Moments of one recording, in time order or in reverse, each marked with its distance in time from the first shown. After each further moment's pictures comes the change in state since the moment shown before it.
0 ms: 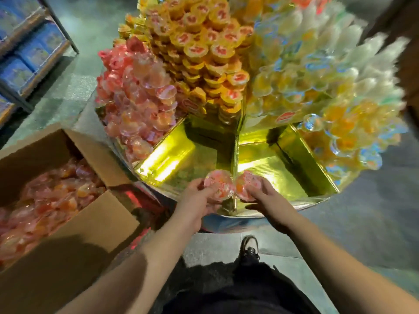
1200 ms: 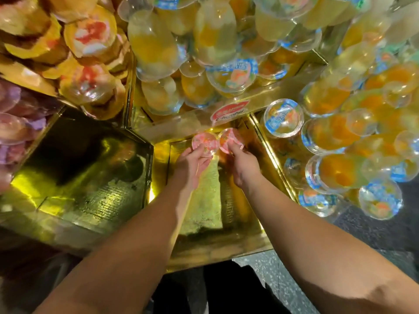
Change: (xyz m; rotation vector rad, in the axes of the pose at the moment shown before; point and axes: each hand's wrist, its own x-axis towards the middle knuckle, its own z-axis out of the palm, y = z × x) left_hand 0.352 -0.074 0.235 -0.171 0.147 -0.132; right_hand 0.300 0.051 -0.206 0.462 0.419 0.402
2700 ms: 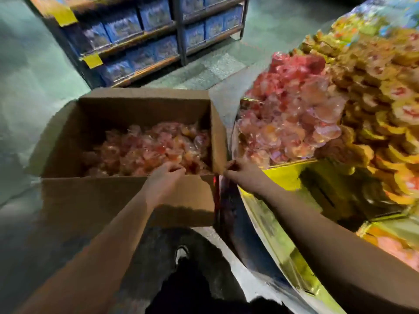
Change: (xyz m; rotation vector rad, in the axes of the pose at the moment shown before) left_hand -0.344 0.163 -0.558 0.409 0.567 0.228; right_hand -0.372 0.182 0.403 -1.532 -0.852 -0.773
